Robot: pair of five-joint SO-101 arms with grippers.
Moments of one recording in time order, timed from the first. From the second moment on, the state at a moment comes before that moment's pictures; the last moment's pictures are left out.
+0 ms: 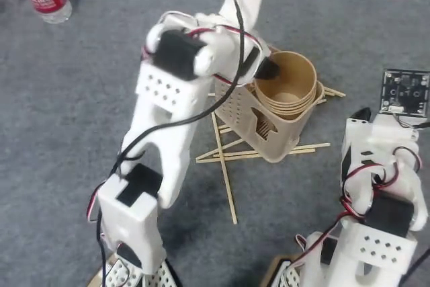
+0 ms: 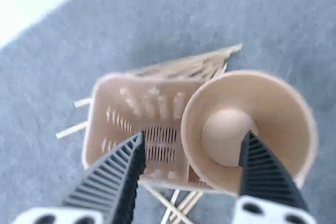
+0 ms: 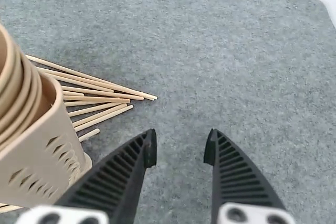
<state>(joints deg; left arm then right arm) 24.2 20.0 -59.6 98.7 0.0 14.0 -64.2 41.2 64.1 10.9</state>
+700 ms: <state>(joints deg) 36.9 28.2 -66.1 98.8 5.4 31.0 -64.2 41.2 58.8 10.7</state>
